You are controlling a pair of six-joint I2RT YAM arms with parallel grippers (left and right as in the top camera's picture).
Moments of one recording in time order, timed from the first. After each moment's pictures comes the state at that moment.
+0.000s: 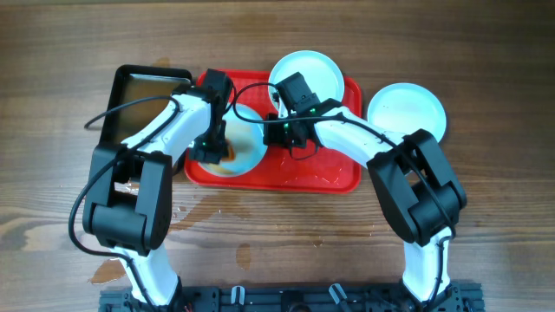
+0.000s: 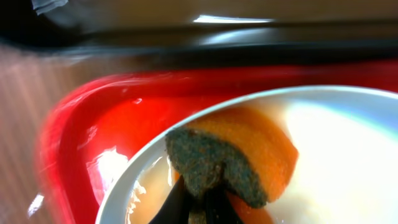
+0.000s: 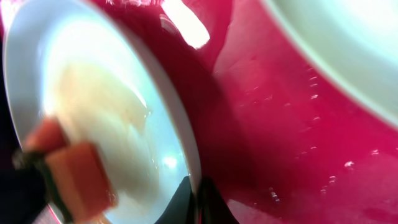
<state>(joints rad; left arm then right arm) -0.28 1.96 1.28 -0.90 -0.13 -1.65 0.56 2.09 1.33 -0.36 -0.38 0.65</state>
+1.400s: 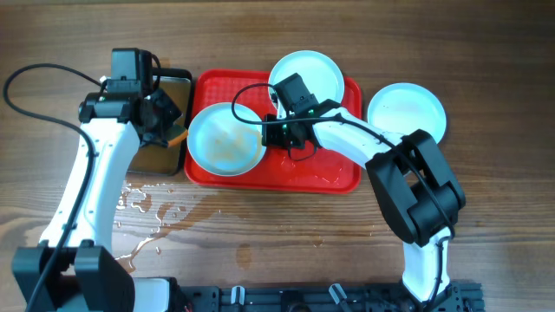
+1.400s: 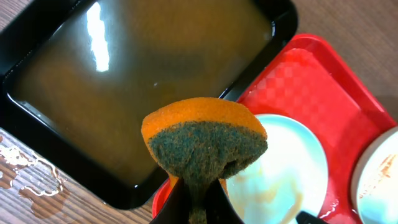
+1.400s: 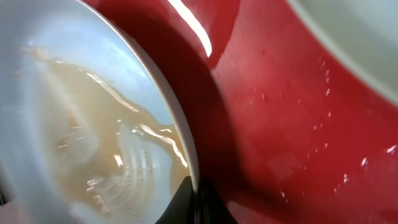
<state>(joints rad) -0.01 1.55 1.26 -0.88 -0.08 -0.67 0.57 2.09 1.33 -0.37 -0.38 0.66</state>
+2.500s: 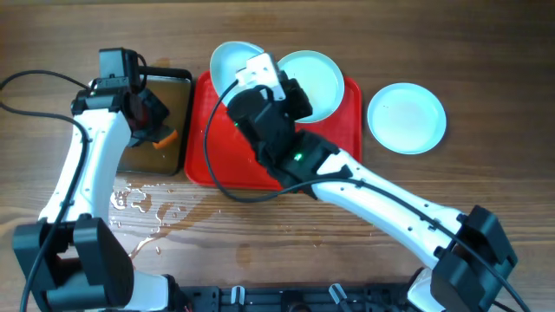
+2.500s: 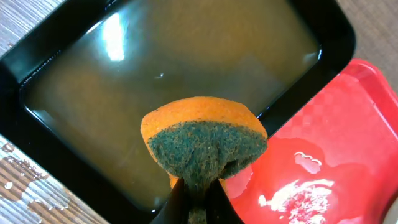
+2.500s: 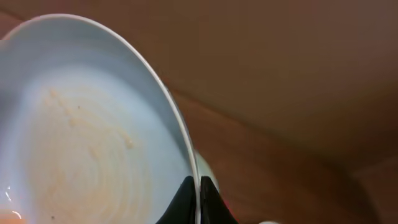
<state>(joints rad) 0.07 1.64 1.26 -0.84 -0.08 -0.67 0.89 1.70 1.33 -0.17 0.93 -0.09</state>
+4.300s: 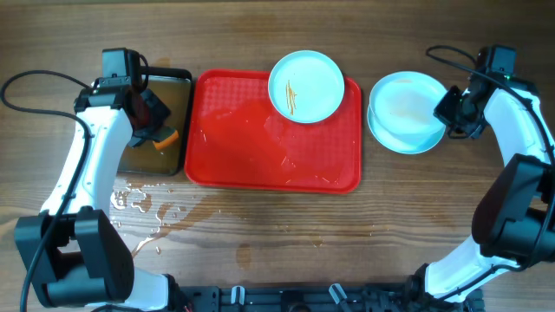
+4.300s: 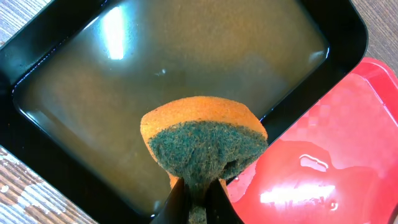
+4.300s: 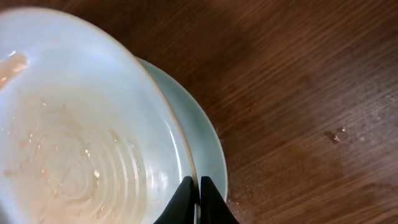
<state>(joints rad) 0.07 1.66 1.26 -0.83 -0.08 -0.66 -0.28 1.86 1.33 -0.79 0.00 0.38</state>
